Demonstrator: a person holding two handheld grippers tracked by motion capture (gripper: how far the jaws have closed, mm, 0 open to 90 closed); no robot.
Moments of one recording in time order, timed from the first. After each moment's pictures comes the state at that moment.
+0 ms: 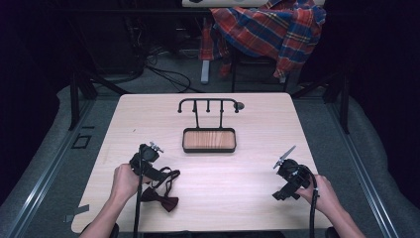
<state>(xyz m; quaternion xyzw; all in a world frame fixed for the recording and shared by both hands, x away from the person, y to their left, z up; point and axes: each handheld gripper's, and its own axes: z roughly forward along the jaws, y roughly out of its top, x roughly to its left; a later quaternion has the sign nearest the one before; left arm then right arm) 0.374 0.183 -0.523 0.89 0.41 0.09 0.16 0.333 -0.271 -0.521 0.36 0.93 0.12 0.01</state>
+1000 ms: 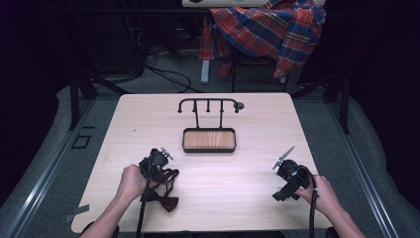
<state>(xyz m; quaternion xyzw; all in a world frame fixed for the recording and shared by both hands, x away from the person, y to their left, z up) 0.371 0.161 -0.538 0.92 0.36 0.08 0.12 0.333 -0.270 -0.523 0.35 0.93 0.11 0.01</state>
